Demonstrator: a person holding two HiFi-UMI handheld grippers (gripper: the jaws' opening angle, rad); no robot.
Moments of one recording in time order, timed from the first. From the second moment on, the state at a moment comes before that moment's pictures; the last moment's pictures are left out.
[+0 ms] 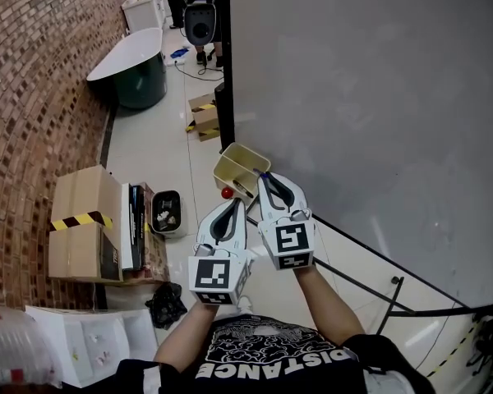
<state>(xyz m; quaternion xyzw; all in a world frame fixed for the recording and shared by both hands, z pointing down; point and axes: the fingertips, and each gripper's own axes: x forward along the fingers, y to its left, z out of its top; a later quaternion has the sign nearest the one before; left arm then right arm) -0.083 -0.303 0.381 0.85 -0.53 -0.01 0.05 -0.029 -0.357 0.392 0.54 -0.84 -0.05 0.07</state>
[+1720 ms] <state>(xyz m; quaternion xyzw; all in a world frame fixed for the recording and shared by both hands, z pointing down) -0.082 -0.290 0.383 0.84 -0.54 -0.01 0.06 -0.023 -0.349 0.404 0.53 -0.84 -0.04 0.06</state>
